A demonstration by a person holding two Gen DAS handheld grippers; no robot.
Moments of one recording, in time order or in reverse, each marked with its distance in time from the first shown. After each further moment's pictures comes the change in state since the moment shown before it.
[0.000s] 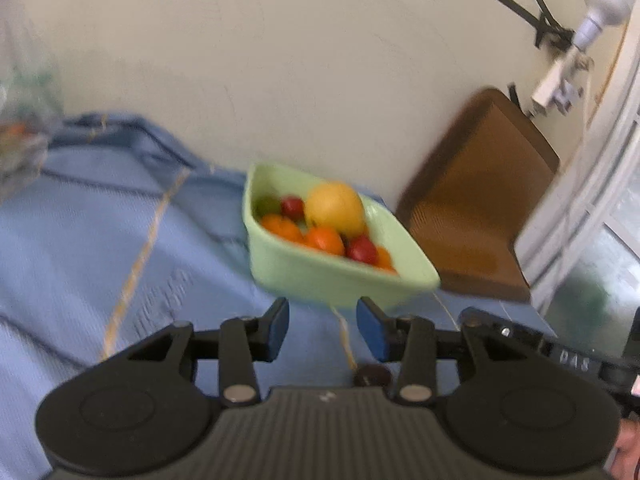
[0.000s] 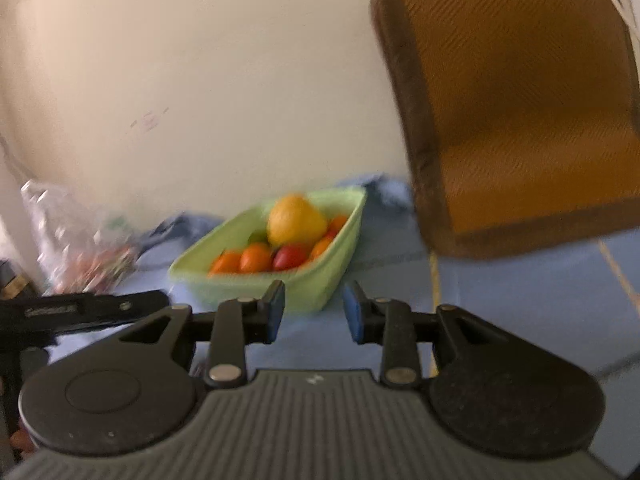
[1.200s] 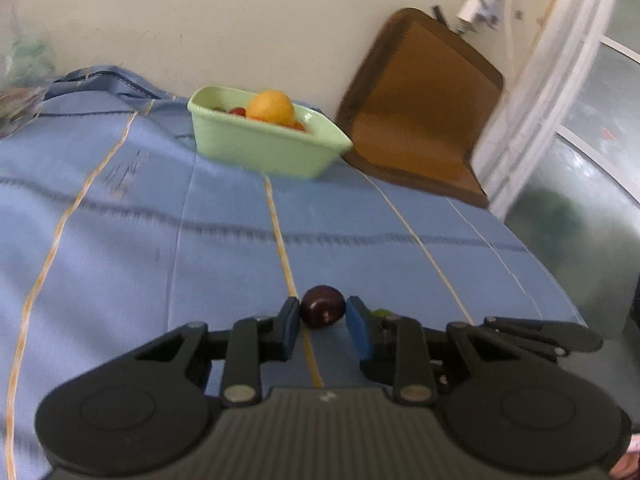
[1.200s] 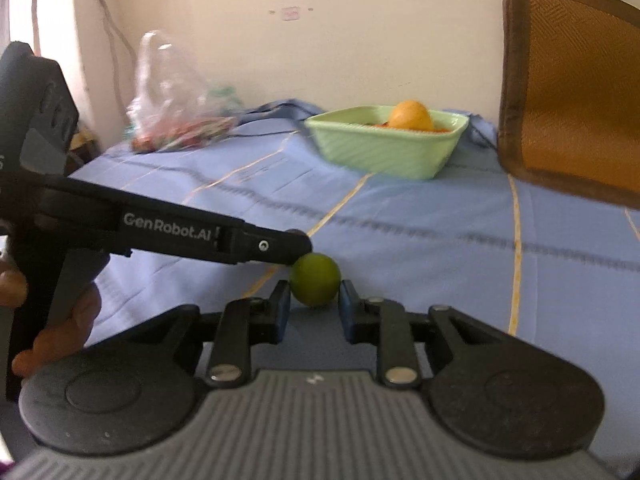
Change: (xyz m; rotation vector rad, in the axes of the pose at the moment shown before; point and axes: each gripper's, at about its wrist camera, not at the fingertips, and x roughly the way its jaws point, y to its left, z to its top) left arm -0.067 -0.057 -0.096 0.101 0.109 -0.022; right arm -0.072 0.072 -0.091 -0.287 0.151 0.096
